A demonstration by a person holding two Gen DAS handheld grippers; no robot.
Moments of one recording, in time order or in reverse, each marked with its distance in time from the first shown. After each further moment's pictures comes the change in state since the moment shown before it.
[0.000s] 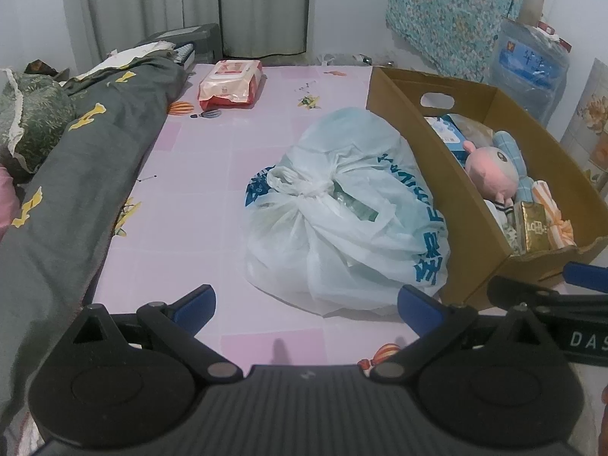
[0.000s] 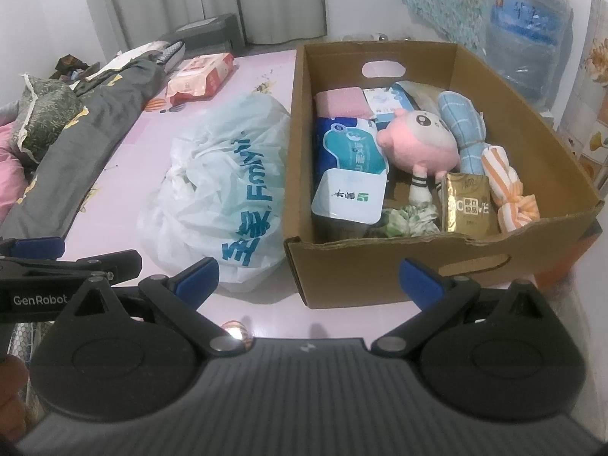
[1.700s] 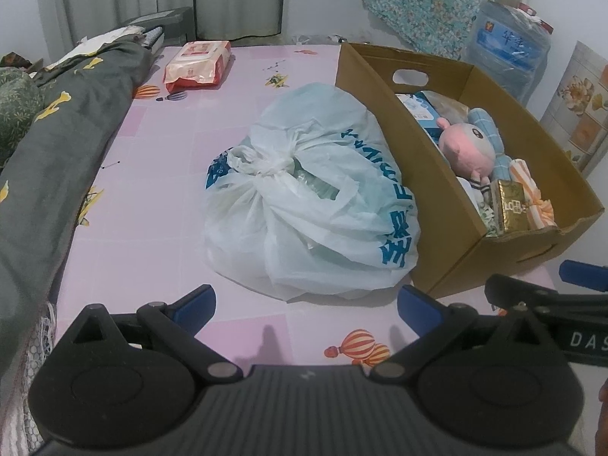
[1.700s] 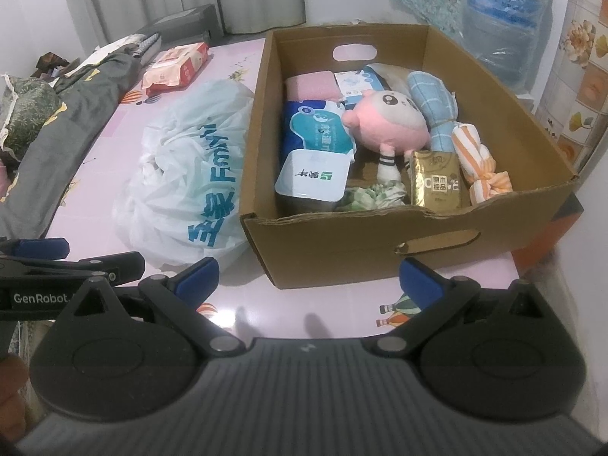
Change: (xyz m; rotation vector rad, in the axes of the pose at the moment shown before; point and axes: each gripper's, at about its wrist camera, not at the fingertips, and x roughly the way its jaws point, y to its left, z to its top) left arm 0.013 -0.018 -0.001 0.023 0.060 -0.073; right arm -0.003 -0.020 -0.007 0.031 0.041 -0.053
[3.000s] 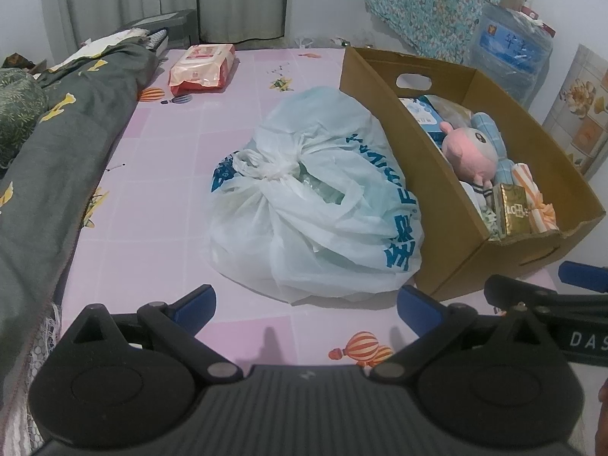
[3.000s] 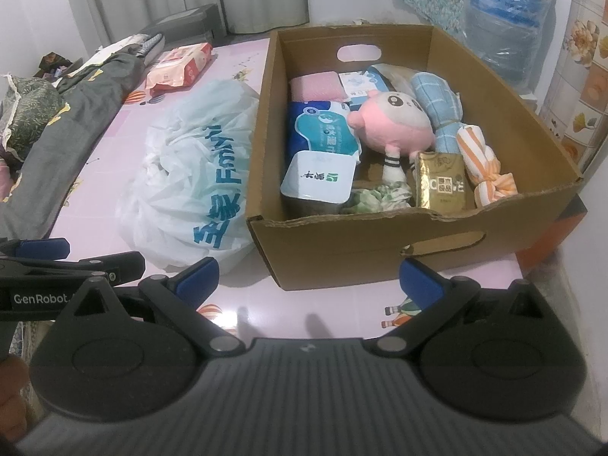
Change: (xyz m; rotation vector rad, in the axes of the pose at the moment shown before) left arm -0.002 0.002 0.000 -0.006 -0.004 0.008; right arm 0.000 0.003 0.000 -0.001 -0.002 0.001
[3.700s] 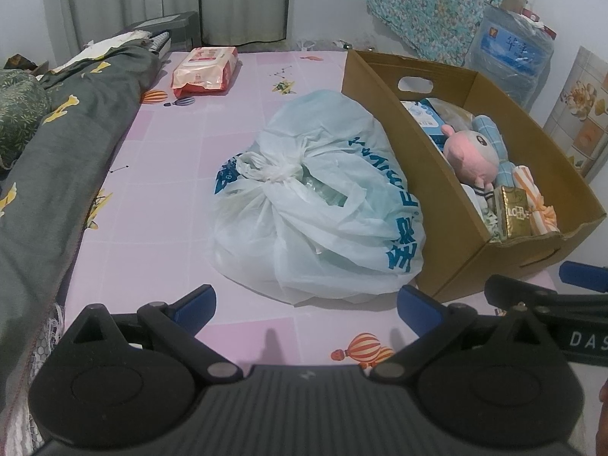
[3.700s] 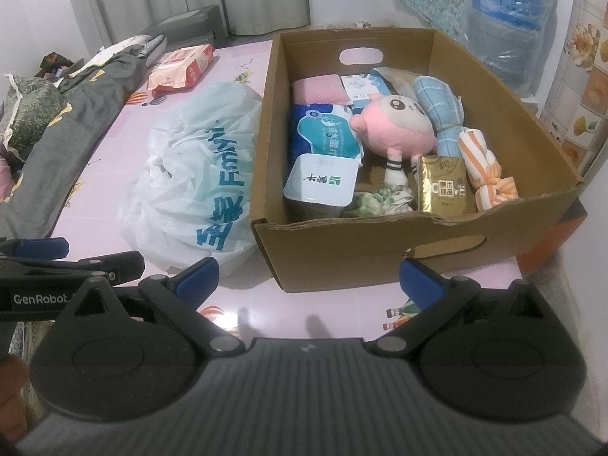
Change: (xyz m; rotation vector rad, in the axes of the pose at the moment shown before) left arm -0.004 0.001 0.002 -0.003 -0.007 0.005; right arm 0.000 0.003 0.003 -0.005 -0.004 0.004
